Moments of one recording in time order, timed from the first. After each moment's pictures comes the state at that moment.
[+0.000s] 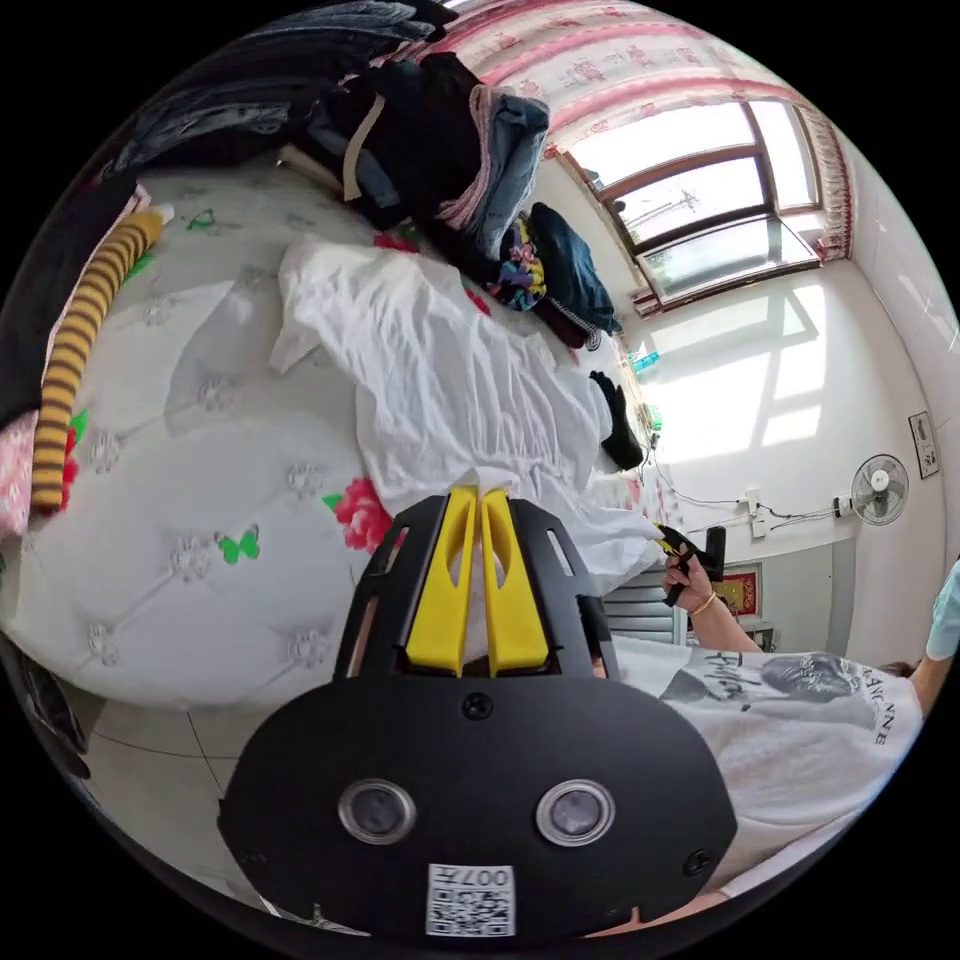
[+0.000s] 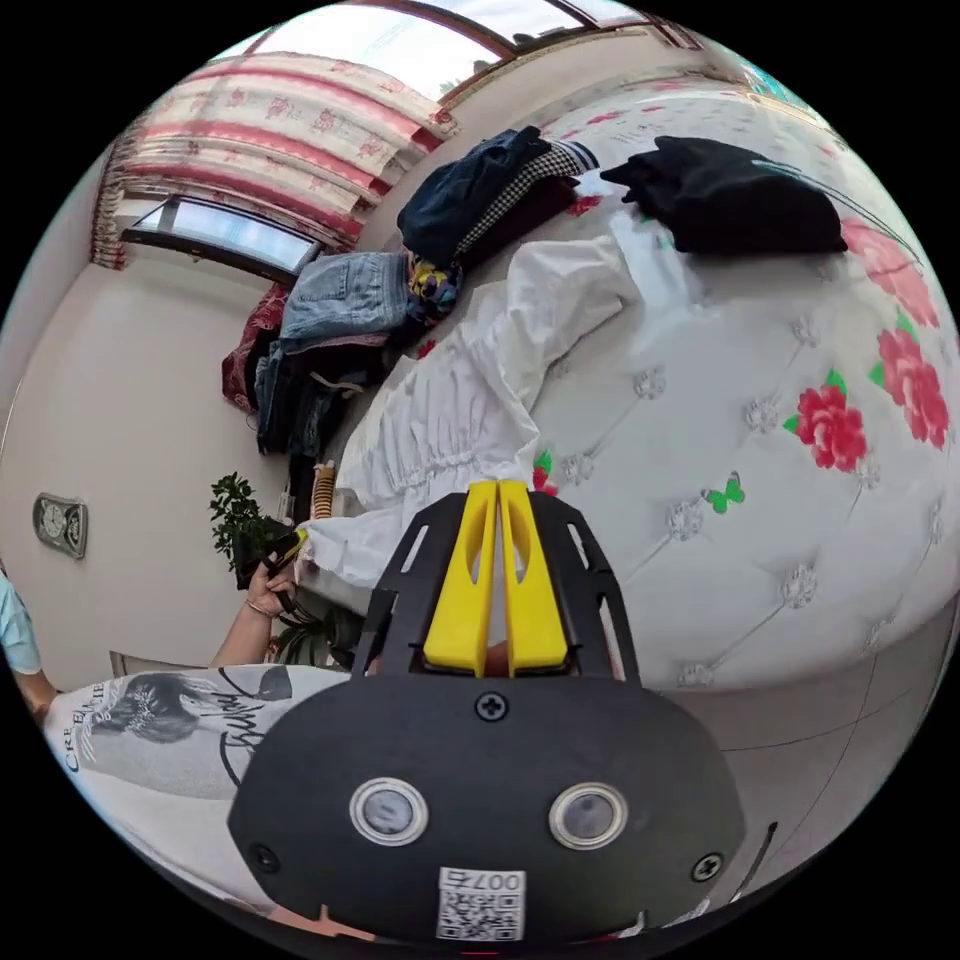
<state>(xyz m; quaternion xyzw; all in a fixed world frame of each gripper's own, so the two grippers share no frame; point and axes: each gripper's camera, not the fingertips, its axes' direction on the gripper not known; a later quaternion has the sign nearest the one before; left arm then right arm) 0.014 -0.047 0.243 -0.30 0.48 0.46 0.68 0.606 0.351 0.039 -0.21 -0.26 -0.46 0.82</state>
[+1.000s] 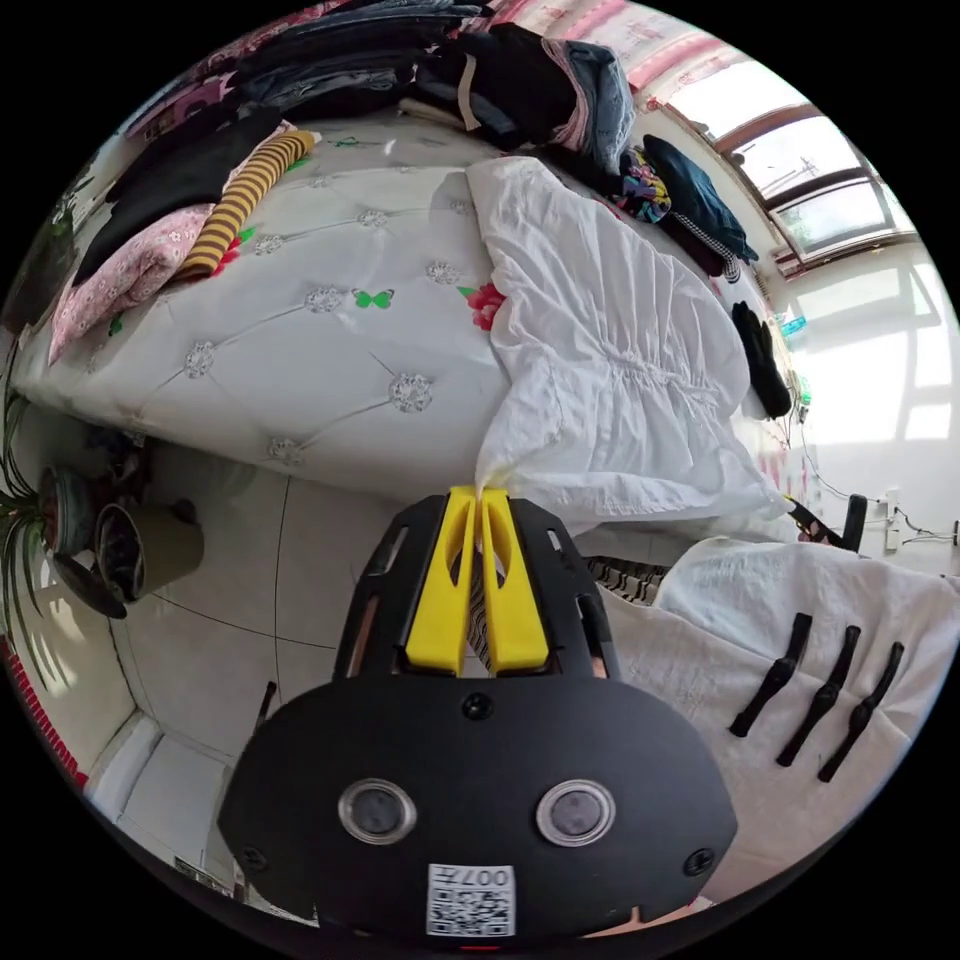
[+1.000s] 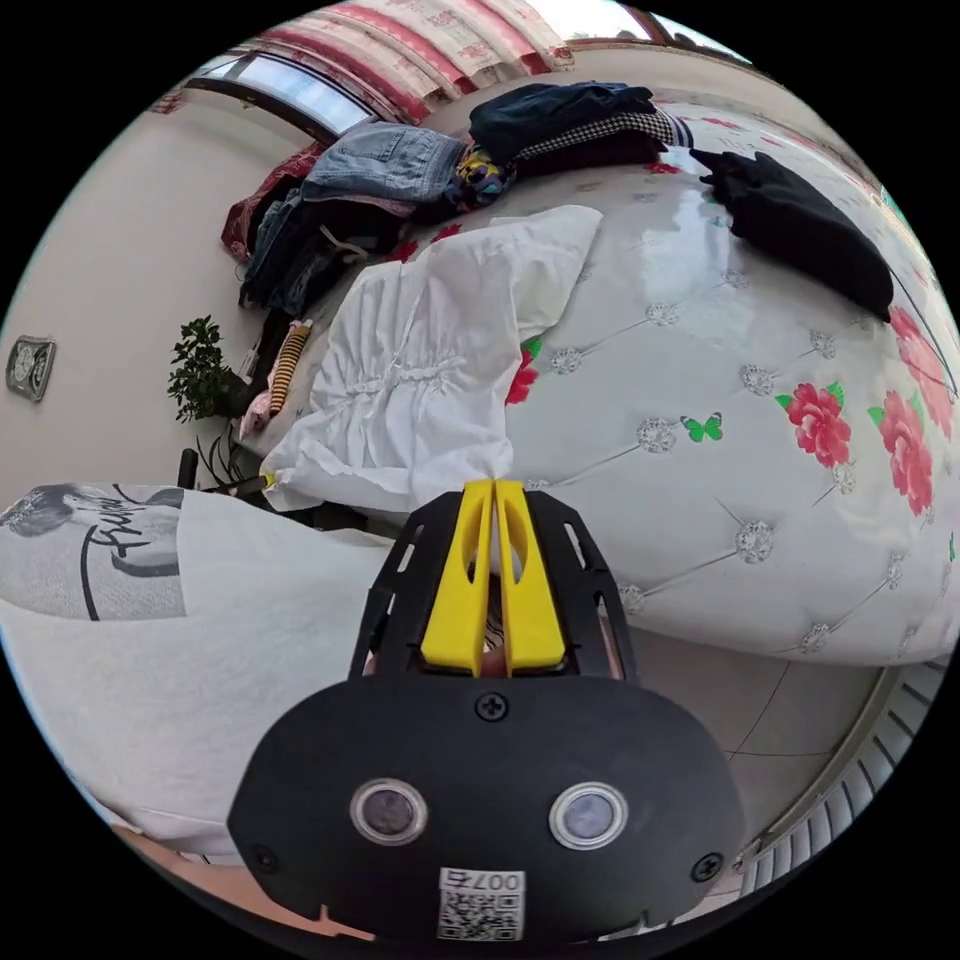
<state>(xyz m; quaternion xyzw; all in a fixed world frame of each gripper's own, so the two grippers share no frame) -0.133 0.050 0.285 -0.27 0.26 0.51 0.78 0.694 0.387 0.038 -0.25 -0.16 -0.61 0.73</state>
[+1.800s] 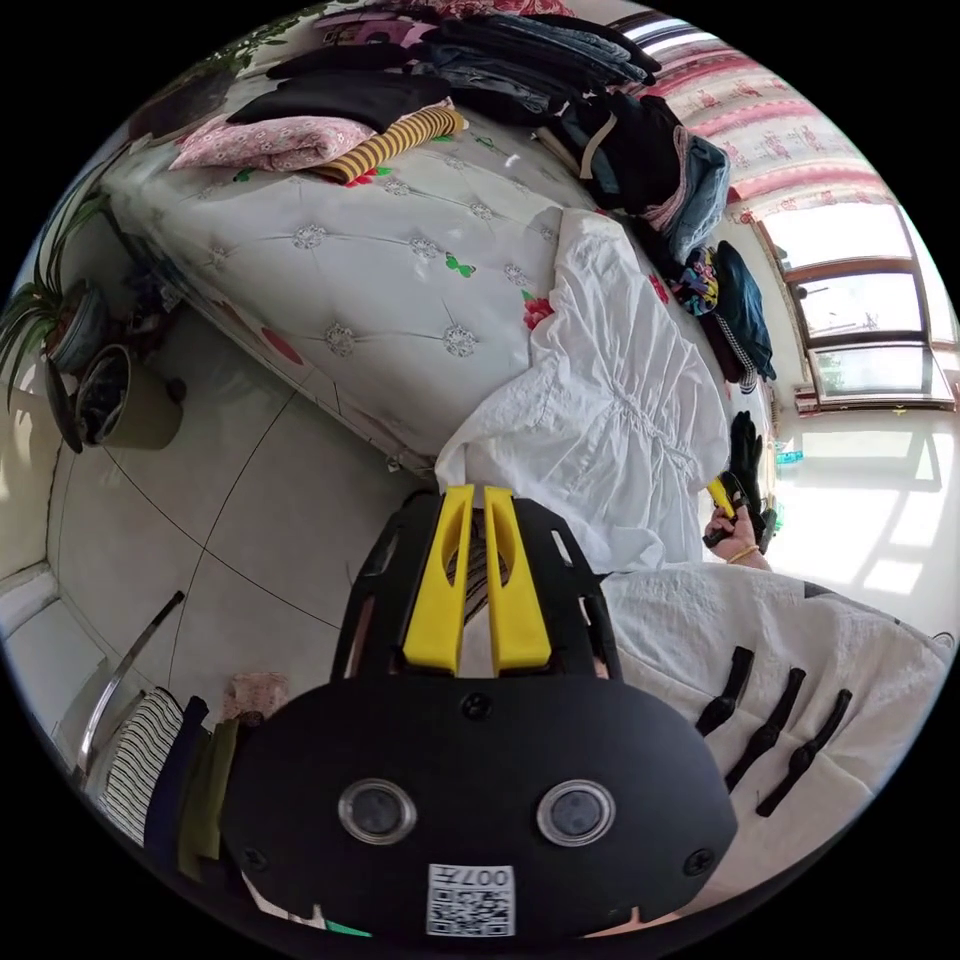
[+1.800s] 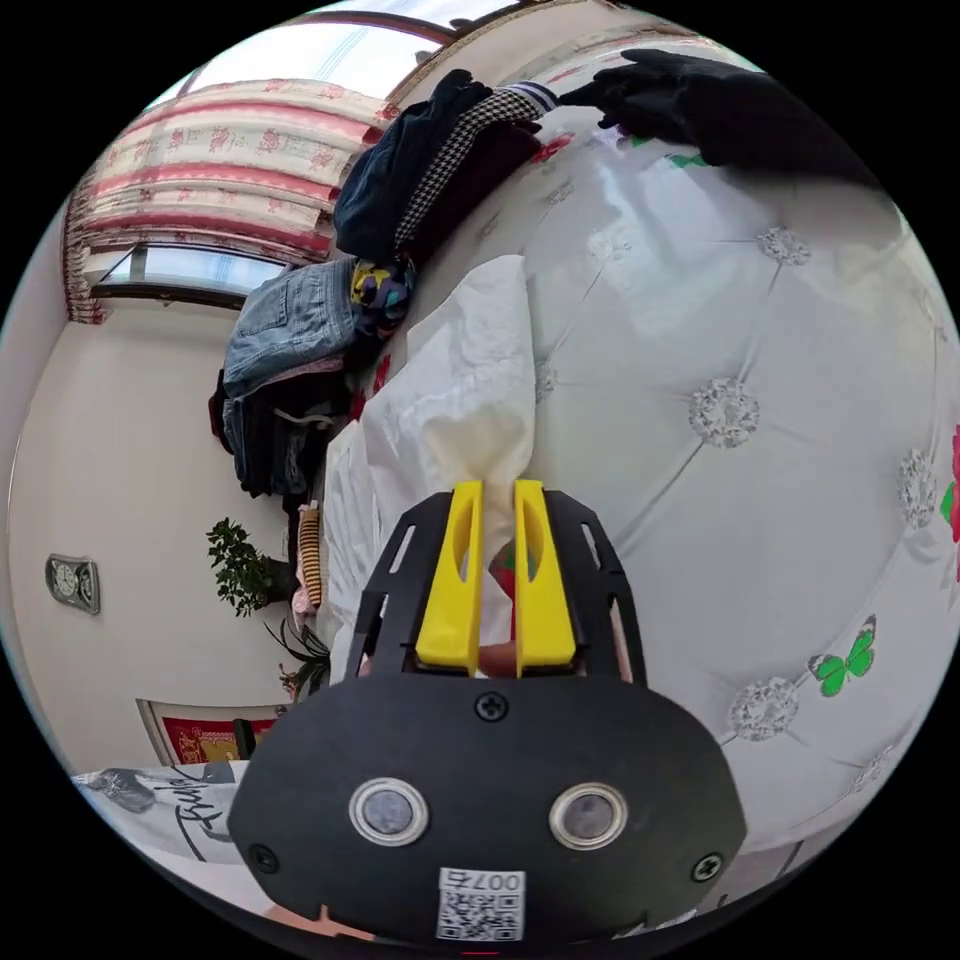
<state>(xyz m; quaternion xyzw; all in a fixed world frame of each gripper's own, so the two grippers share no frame) -0.167 0.033 0.279 -0.30 0.27 0.33 0.85 0.571 0.346 0.209 -0.25 -0.26 -0.41 0.83</state>
